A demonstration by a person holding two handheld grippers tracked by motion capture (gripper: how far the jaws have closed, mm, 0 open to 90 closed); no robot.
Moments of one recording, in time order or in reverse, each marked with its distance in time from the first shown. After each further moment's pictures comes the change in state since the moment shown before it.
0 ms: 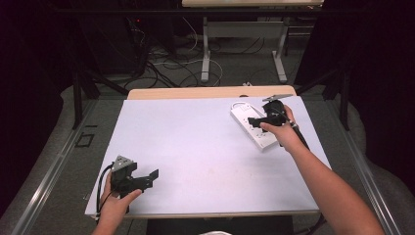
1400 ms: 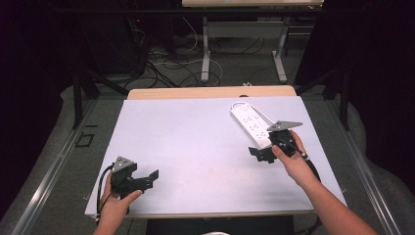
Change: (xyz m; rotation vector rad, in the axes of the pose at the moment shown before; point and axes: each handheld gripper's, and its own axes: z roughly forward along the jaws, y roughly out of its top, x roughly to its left) left arm -0.002 -0.002 0.000 -0.017 0.011 -0.004; right arm 0.047 -0.062 -0.068 -0.023 0.135 -0.102
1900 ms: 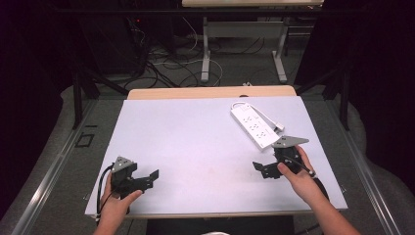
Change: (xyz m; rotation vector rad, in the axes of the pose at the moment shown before) left arm -0.001 0.000 0.000 -0.011 0.002 -0.001; right arm 0.019 -0.033 -0.024 0.002 -0.003 -0.041
